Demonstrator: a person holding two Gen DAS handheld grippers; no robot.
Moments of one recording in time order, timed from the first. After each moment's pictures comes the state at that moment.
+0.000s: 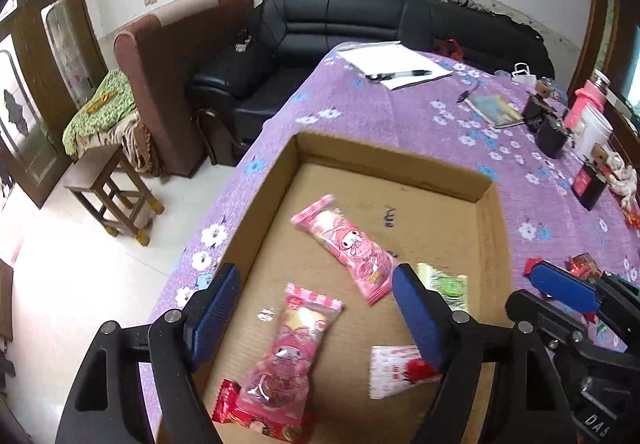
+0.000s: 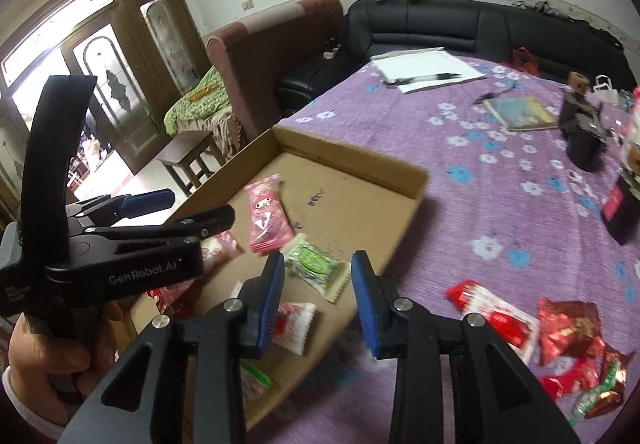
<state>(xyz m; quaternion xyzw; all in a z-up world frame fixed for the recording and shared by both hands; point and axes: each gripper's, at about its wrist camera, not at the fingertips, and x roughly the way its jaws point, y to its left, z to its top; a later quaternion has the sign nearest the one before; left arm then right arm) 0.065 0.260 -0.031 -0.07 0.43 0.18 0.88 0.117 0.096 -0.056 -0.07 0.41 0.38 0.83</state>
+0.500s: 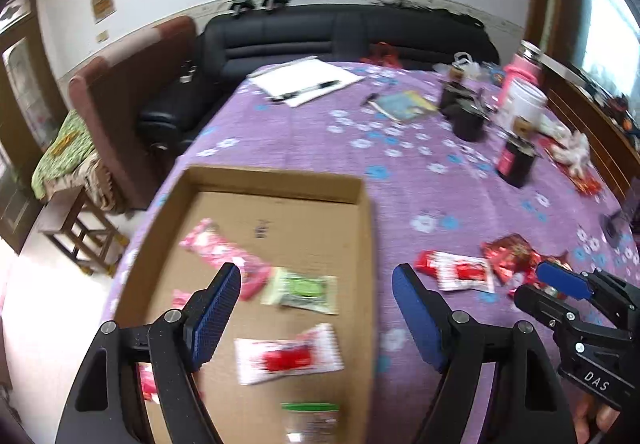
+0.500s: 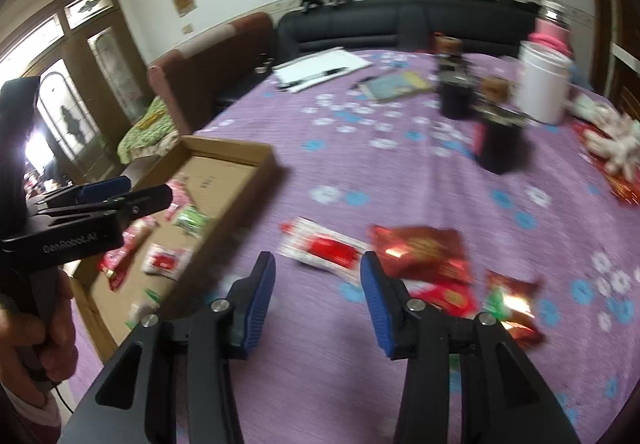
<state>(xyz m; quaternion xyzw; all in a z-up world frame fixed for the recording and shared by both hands) 0.078 0.160 -0.010 -0.03 0.42 0.10 0.90 0.126 -0.045 -0.054 -0.04 0.41 0.28 0.87</state>
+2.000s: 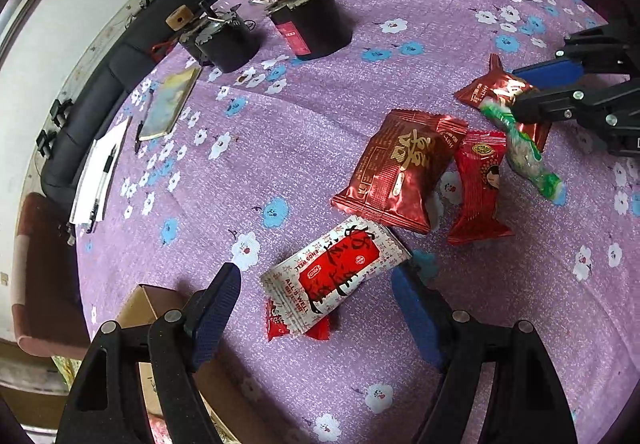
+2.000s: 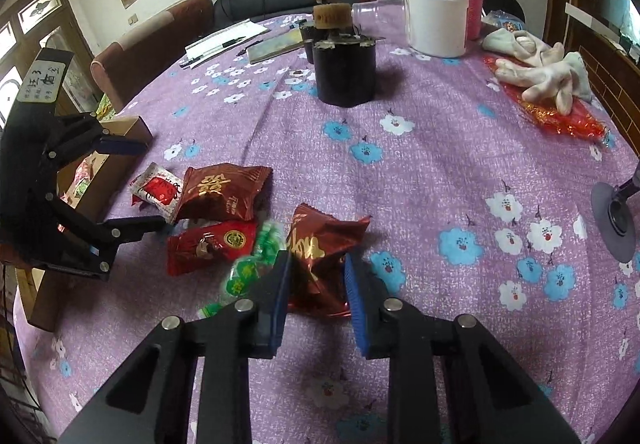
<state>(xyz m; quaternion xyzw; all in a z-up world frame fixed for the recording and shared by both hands) 0.162 0.026 -0.082 0.31 0.48 -0.17 0.80 0.168 -0.153 -0.094 -0.05 0.46 0.21 0.86</state>
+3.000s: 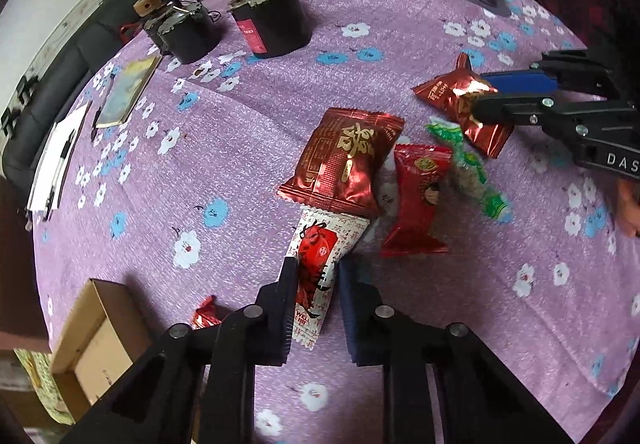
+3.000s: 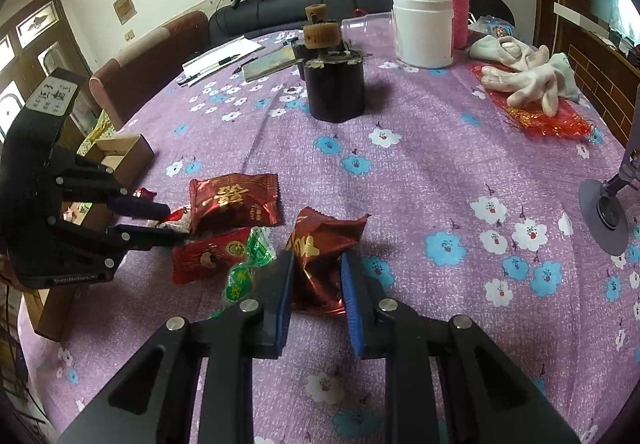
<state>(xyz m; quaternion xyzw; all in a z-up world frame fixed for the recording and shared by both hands) 0.161 0.011 -0.080 0.25 0.53 -0.22 0.78 0.160 -0.163 -0.083 -0.03 0.44 0.20 0.88</state>
